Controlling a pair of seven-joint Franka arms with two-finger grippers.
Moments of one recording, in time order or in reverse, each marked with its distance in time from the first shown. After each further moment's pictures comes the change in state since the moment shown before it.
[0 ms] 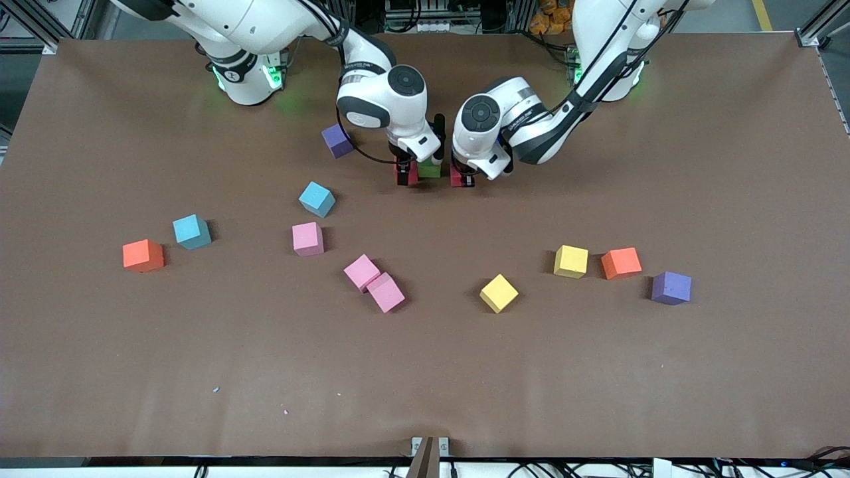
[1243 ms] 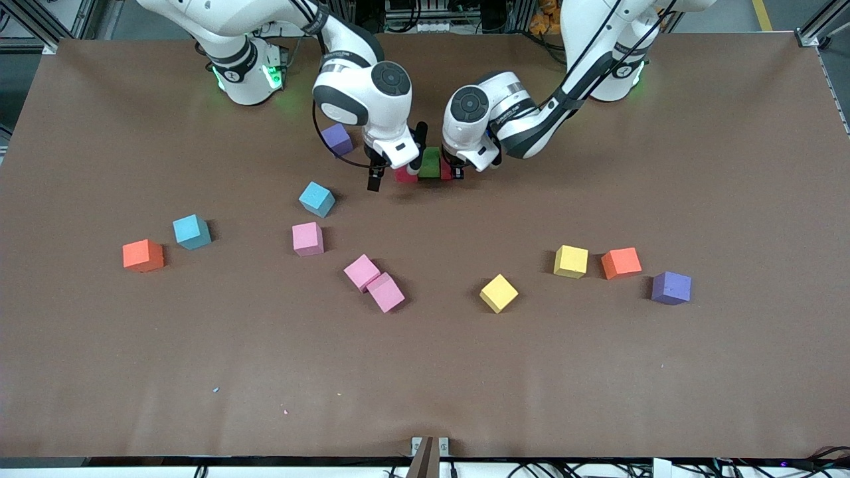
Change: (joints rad) left arm -0.052 0.023 -0.001 0.000 0.000 0.044 -0.034; right arm -0.199 -0.118 0.110 0.002 0.054 -0.200 0.005
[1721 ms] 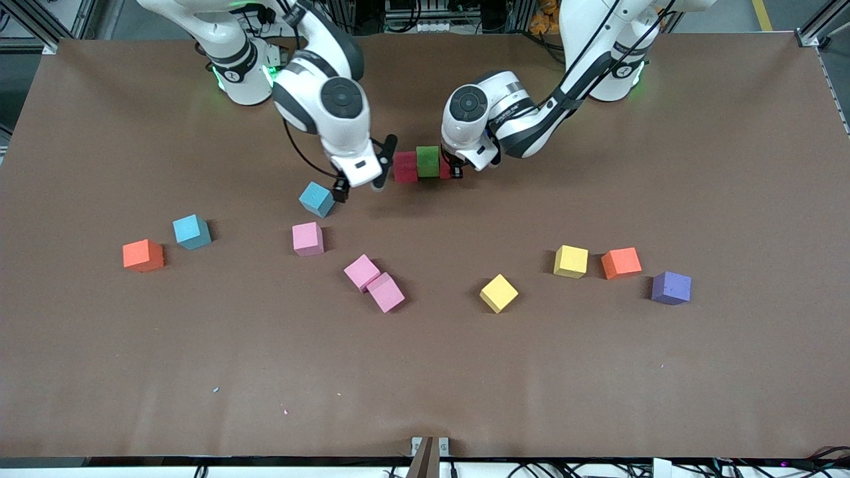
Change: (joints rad) left arm -0.010 0.002 0.000 0.000 0.000 0.001 0.000; right arm 0.012 -0.253 -0.219 -0.038 0.371 -0.021 -0.316
